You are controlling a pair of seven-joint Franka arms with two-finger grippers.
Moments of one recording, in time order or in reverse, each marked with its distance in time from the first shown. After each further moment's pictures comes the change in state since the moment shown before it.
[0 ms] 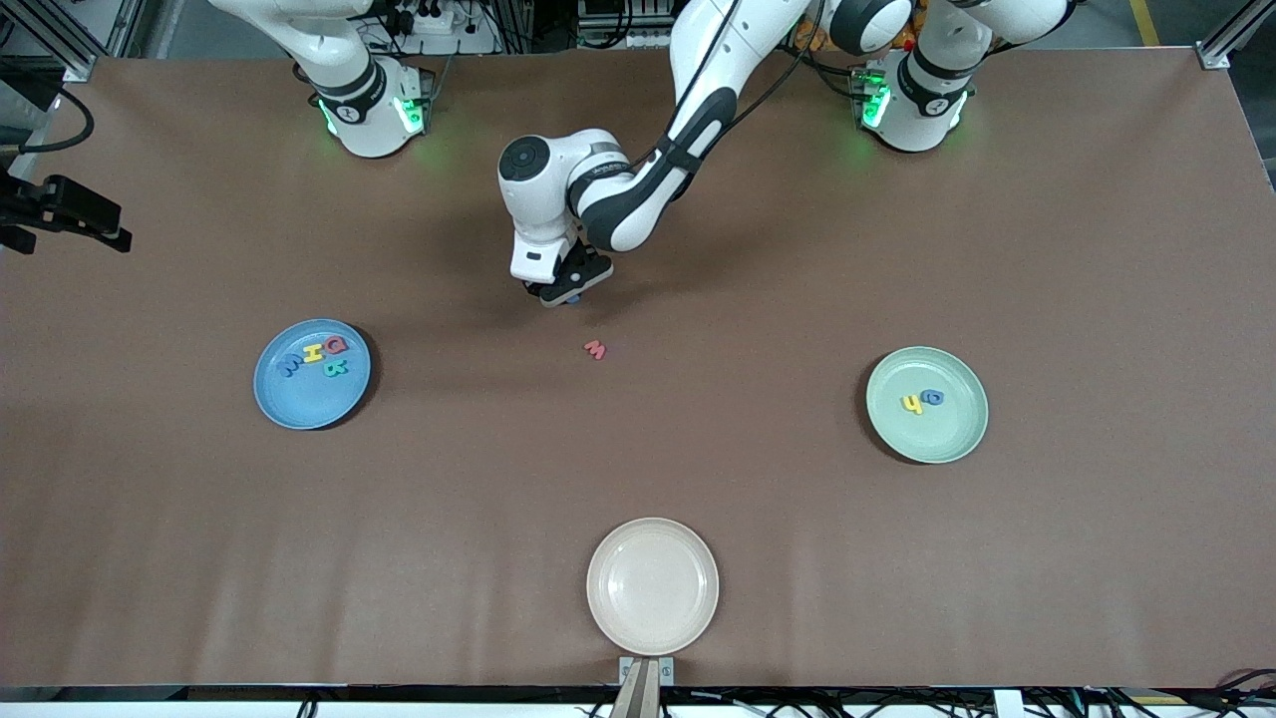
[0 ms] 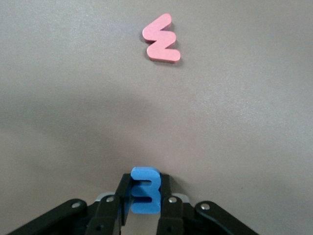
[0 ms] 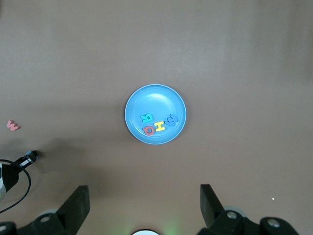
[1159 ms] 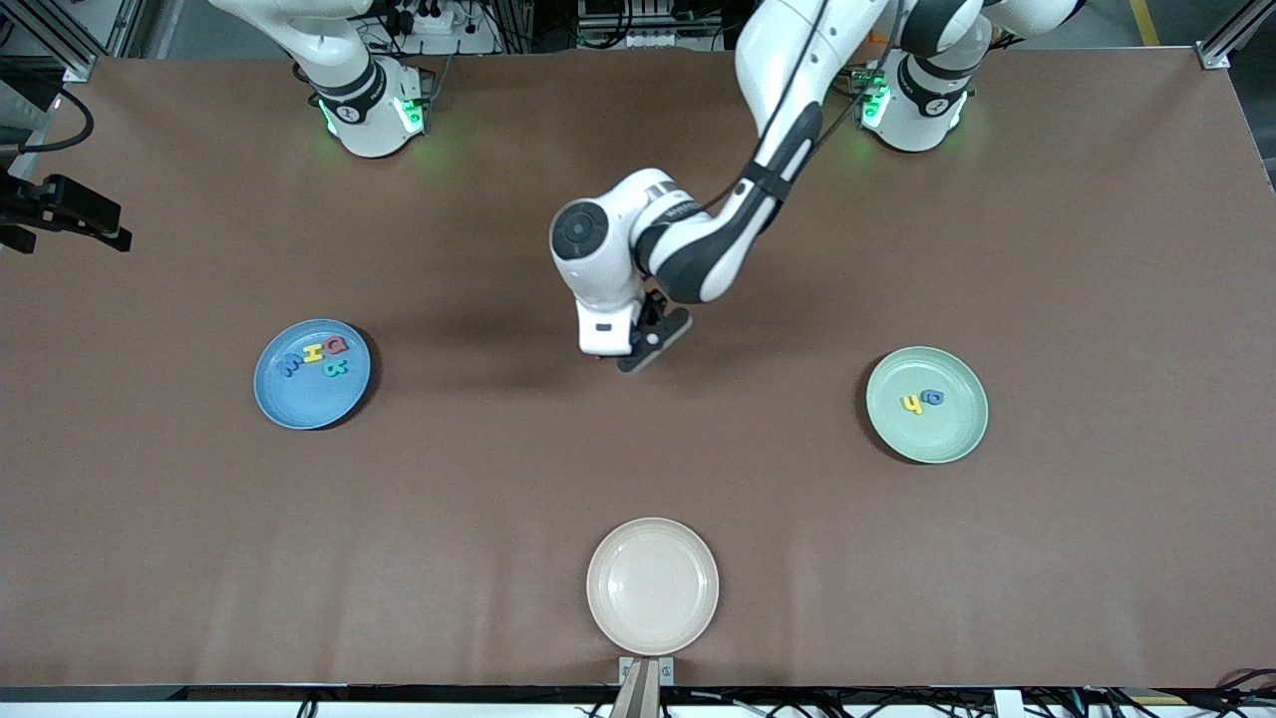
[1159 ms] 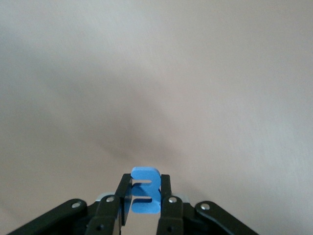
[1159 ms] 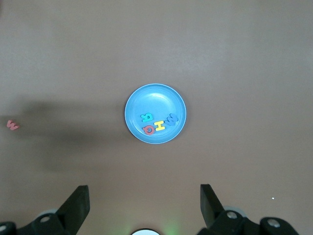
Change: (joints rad) left arm 0.255 -0.127 0.021 0.009 0.000 -0.269 0.121; right arm 0.000 0.000 0.000 0.000 0.000 -0.002 0.000
